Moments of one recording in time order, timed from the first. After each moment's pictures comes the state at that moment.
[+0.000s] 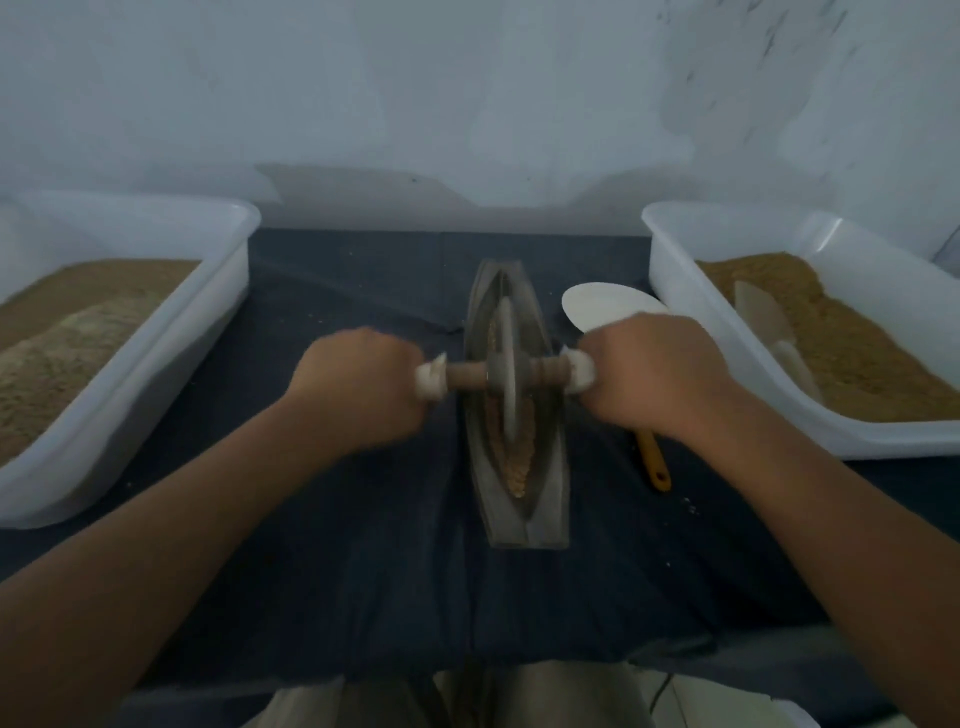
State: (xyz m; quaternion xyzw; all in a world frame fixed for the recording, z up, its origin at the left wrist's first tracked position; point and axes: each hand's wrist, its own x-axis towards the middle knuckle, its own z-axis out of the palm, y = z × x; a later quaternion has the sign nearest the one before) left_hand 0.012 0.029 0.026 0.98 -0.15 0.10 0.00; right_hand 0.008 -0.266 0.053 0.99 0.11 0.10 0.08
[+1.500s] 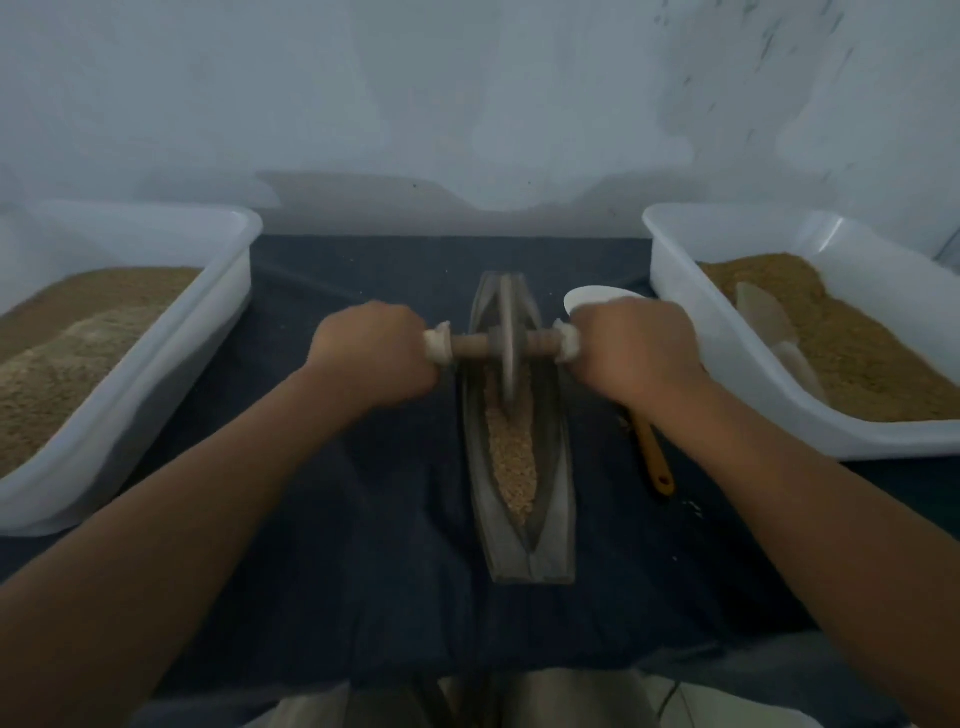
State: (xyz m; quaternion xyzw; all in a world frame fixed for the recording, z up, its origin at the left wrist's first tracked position) left_hand 0.053 0.019 0.033 0.99 -0.09 0.08 0.02; right_hand 0.032 -0.255 0.048 0.98 0.10 0.16 0.06
